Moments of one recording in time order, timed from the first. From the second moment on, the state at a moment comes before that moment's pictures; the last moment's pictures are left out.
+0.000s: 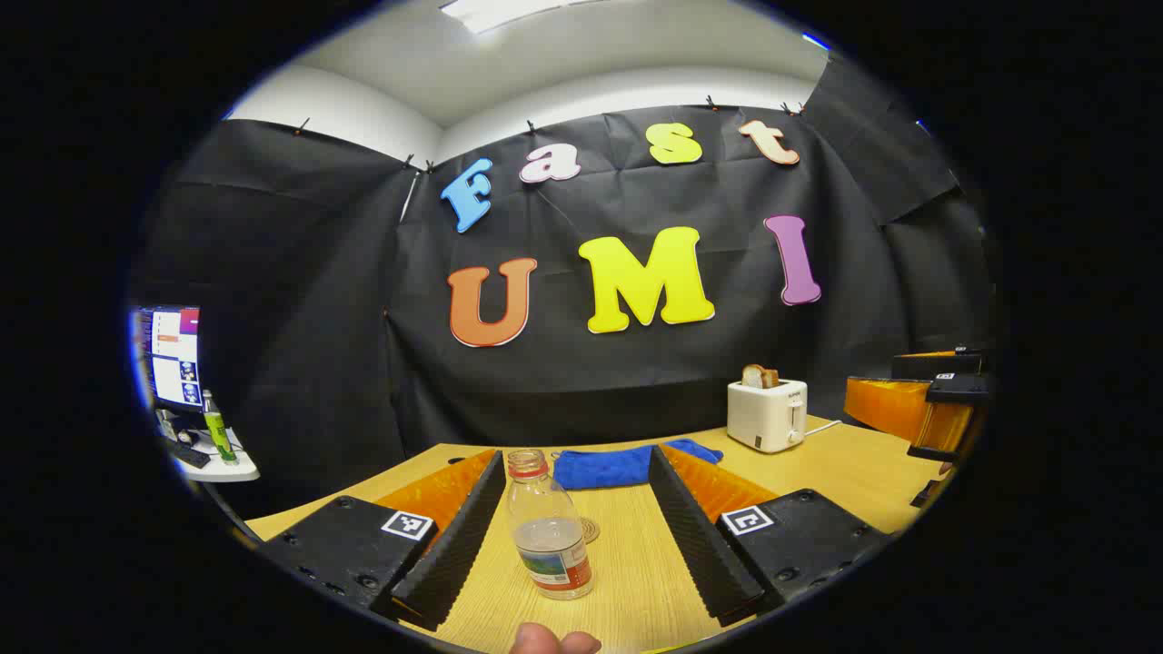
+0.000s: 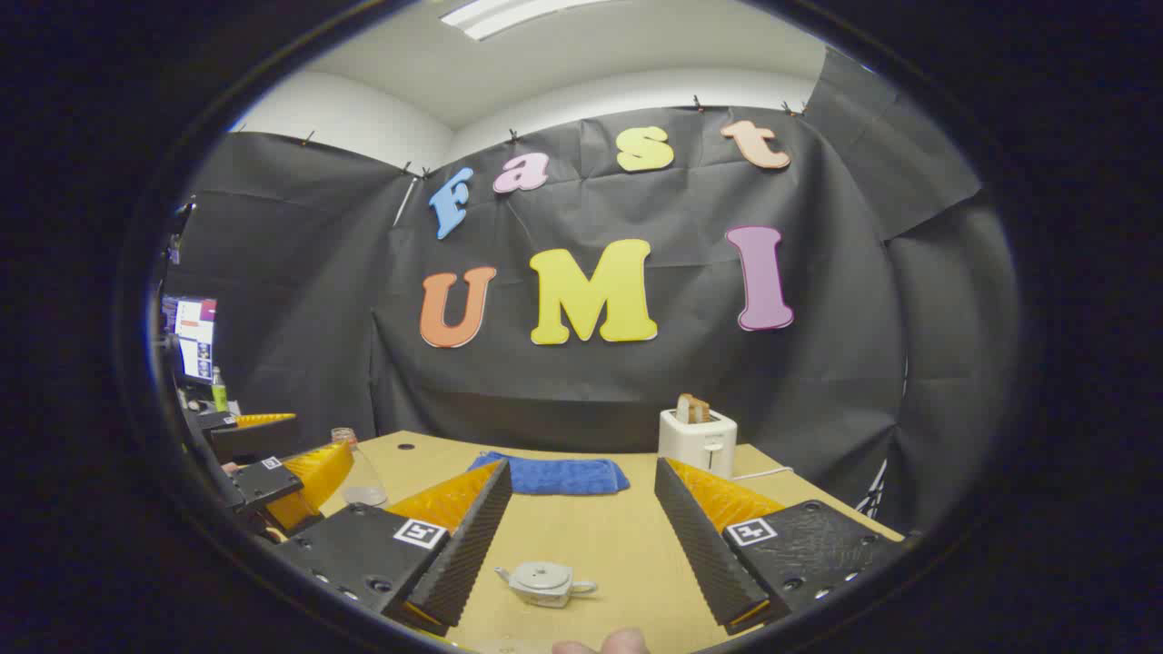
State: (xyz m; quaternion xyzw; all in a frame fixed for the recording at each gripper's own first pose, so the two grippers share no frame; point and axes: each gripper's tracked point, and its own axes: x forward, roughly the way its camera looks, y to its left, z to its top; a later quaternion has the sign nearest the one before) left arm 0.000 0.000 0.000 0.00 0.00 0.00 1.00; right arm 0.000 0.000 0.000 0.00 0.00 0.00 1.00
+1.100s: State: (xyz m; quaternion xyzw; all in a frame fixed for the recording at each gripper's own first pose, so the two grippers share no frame) left arm -0.008 -0.017 -0.007 0.00 0.00 0.00 1.00; right arm 0.002 0.009 -0.017 -0.01 -0.01 0.00 1.00
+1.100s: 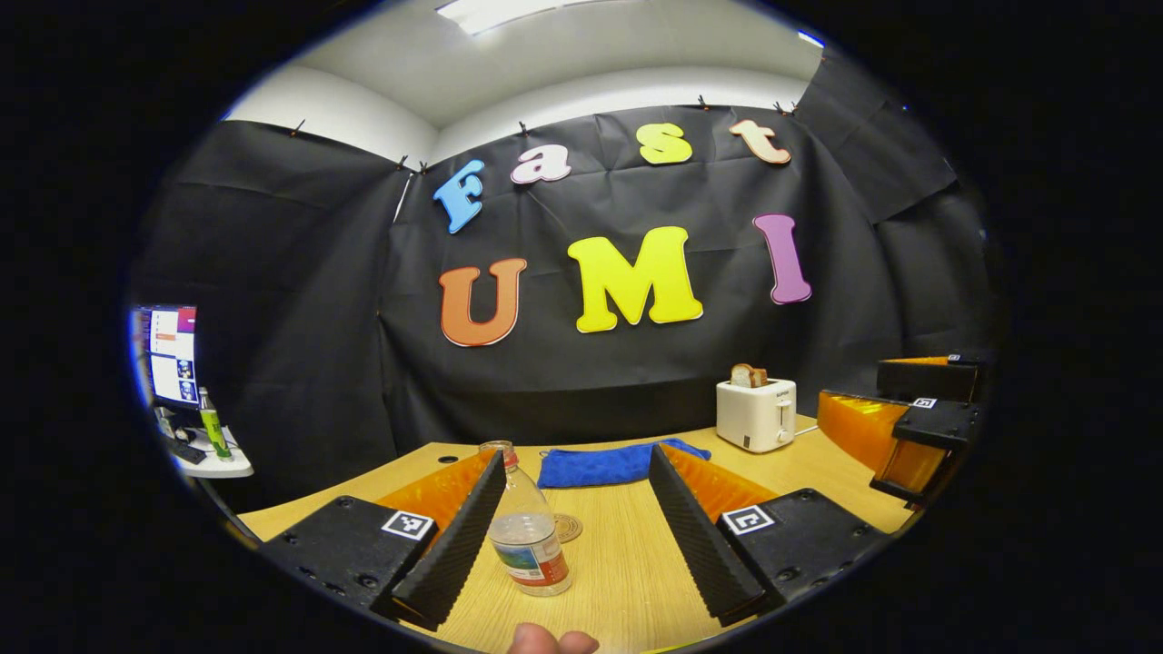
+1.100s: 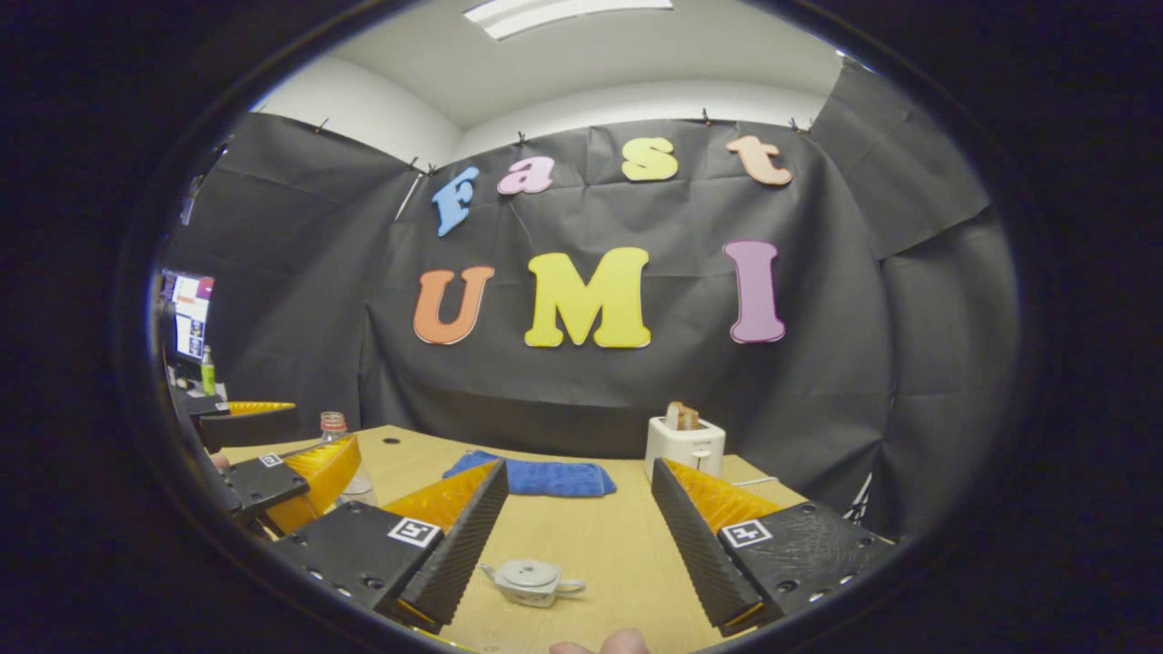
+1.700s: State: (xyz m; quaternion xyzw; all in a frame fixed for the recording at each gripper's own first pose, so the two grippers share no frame) left arm -0.022 -0.009 -0.014 0.00 0.03 0.00 1.00; right arm 0.022 0.007 -0.088 0.00 0.04 0.03 1.00
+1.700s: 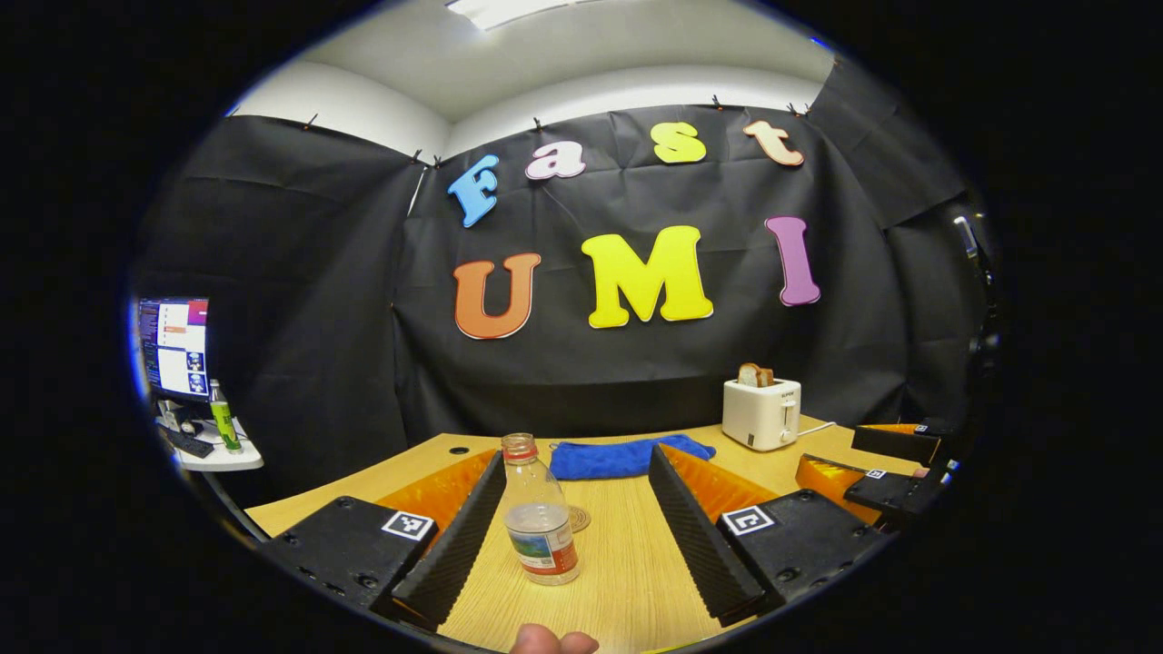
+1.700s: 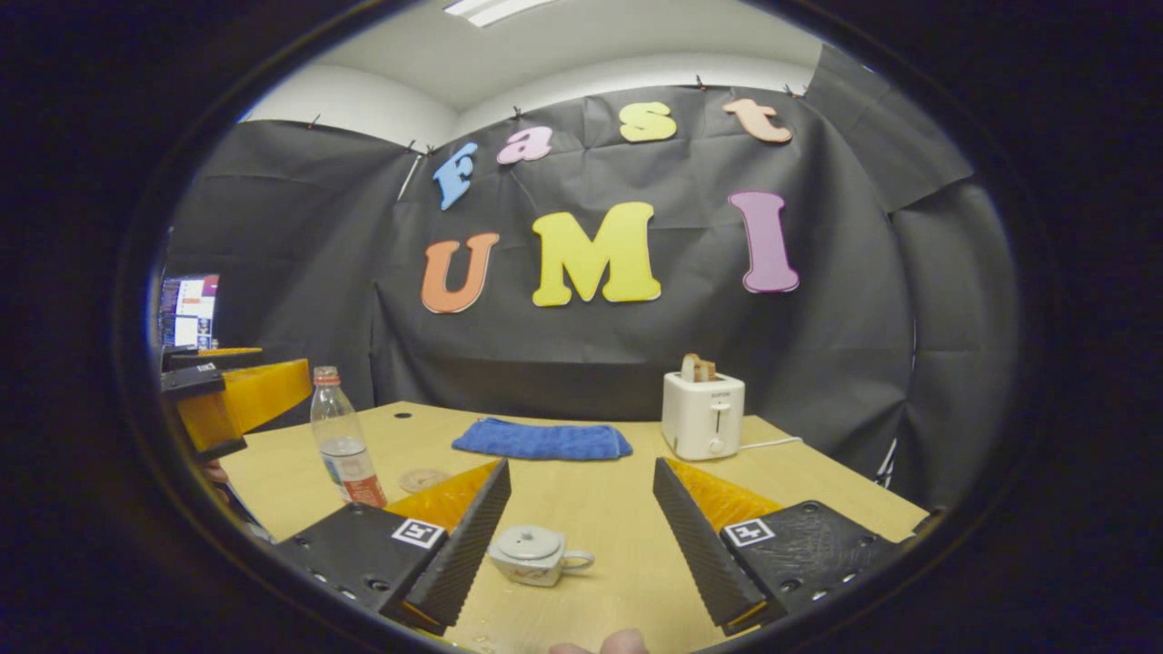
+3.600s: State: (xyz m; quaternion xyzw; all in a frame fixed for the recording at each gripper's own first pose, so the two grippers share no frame) left arm -0.022 0.015 -0.113 -0.04 0.12 -0.02 0.99; right arm 0.069 0.037 -0.121 -0.01 0.10 0.09 0.99
